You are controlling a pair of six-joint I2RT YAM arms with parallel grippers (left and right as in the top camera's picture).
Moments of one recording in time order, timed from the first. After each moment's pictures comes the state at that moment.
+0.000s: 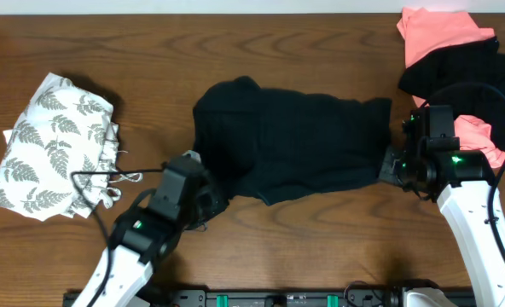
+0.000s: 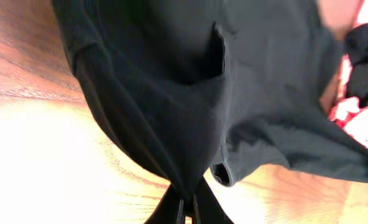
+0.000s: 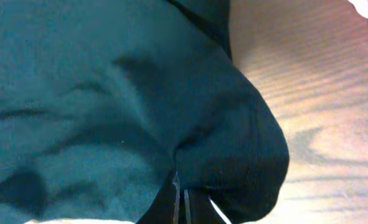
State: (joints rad) left arm -0.46 0.92 0.63 -0.62 0.22 -1.00; right arm 0.05 1.25 0.97 -0.96 -0.02 0.37
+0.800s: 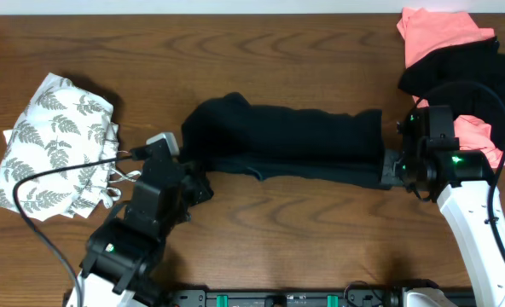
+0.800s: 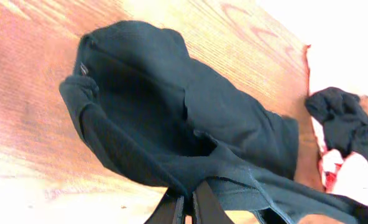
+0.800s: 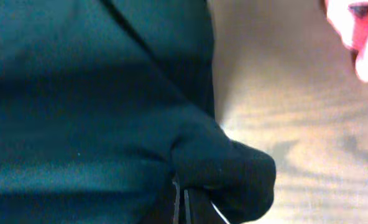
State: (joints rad) left arm -0.46 0.82 0.77 -0.65 -0.07 -0.83; right arm 0.05 1.25 0.97 -0.93 0.00 0.22
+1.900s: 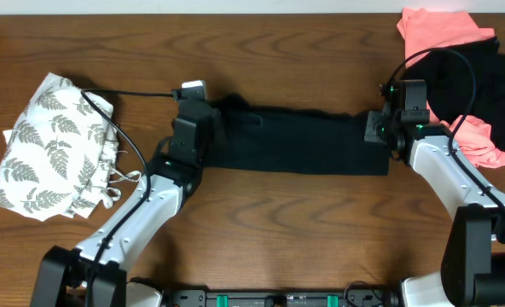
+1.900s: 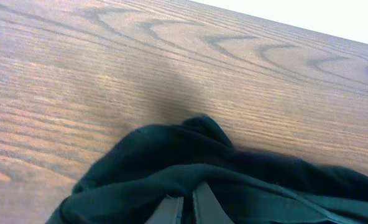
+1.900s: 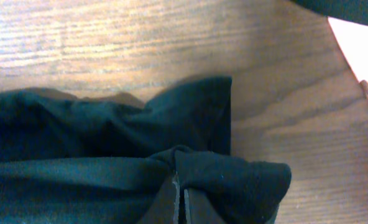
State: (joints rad) left arm -0.35 1.45 0.77 0.09 -0.19 -0.41; right arm 0.05 1.65 0.97 -0.31 0.02 0.19
